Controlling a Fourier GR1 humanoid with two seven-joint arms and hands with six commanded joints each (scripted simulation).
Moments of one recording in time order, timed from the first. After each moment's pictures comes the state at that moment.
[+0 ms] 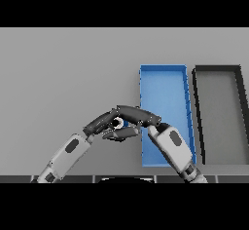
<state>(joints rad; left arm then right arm) -0.33 0.25 -0.58 -1.53 -0.04 -0.25 -0.06 -0.49 -0.04 0.39 -1.76 -0.22 0.59 0.30</state>
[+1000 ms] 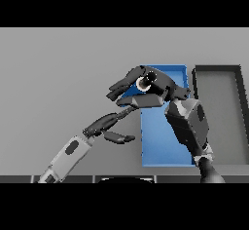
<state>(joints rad) -0.30 0.24 -0.58 -1.54 0.01 -0.26 0.06 -0.89 -0.18 0.11 -1.78 -0.81 0.26 0.57</state>
